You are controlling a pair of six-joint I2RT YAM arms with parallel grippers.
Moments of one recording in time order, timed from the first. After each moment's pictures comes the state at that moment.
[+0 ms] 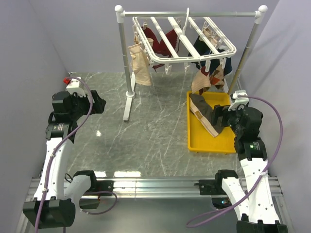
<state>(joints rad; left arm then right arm) 0.06 0.91 0.96 -0.40 0.29 -0.16 -0.04 0.67 0.81 -0.45 -0.20 -0.05</state>
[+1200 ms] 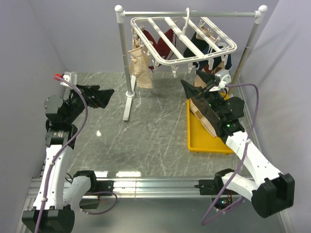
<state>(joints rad) 0.04 0.83 0.92 0.02 0.57 -0.44 0.30 1.01 0.80 0.62 -0.33 0.09</state>
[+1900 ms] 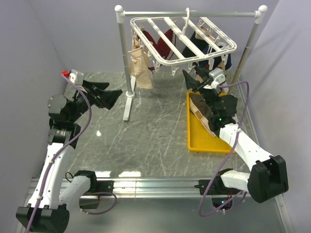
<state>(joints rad) -0.08 0.86 0.95 0.12 0.62 -0.46 0.34 1.20 0.83 0.91 -0.26 -0.06</state>
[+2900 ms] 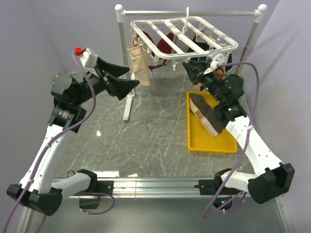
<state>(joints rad) -0.30 1.06 1.31 0.06 0.70 -0.43 0.34 1.19 1.13 0.40 -0.35 -0.07</state>
